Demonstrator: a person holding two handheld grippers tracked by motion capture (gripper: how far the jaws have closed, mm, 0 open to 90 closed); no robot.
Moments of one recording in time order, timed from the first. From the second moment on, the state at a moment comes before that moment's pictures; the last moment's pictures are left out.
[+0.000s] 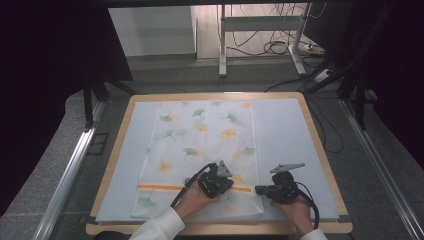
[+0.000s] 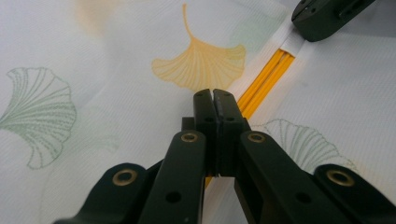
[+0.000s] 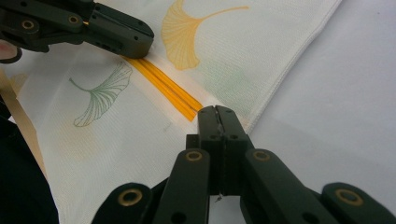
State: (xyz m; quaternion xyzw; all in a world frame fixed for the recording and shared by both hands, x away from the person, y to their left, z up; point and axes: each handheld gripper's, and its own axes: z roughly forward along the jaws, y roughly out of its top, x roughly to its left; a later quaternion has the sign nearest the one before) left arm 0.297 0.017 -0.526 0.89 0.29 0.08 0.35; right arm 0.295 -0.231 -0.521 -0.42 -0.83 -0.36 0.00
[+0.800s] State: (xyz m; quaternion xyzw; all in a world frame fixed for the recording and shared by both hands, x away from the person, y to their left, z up) left arm 0.296 0.028 -0.526 0.89 0.30 0.08 0.34; right arm 0.295 -0.231 -0.521 -0.42 -0.83 -0.36 0.00
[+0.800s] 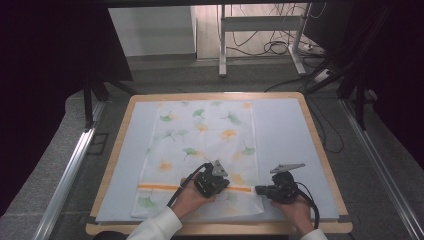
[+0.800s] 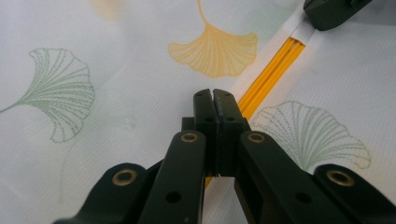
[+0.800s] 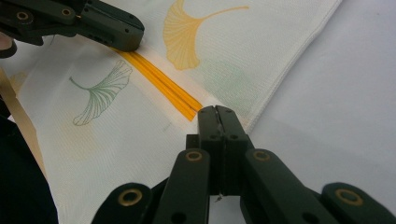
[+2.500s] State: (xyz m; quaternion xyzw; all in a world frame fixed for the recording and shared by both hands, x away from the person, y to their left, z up) left arm 0.293 0.057 -0.524 0.89 0.32 0.08 0.33; right arm 0.294 -0.231 -0.521 -0.42 -0.83 -0.36 0.00
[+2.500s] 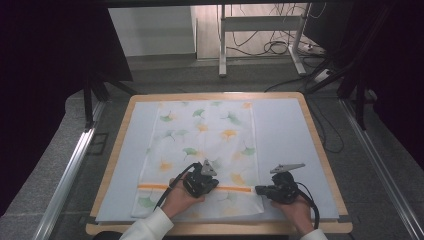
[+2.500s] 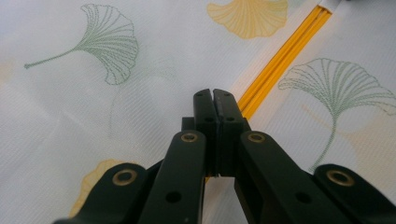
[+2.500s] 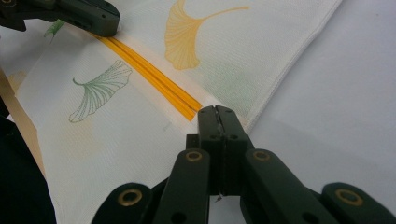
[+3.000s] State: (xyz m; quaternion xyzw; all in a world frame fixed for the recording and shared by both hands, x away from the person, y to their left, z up) left arm 0.290 0.070 -0.524 0.89 0.32 0.09 0.32; right arm 0.294 -0.231 -0.521 -0.42 -0.83 -0.36 0.00
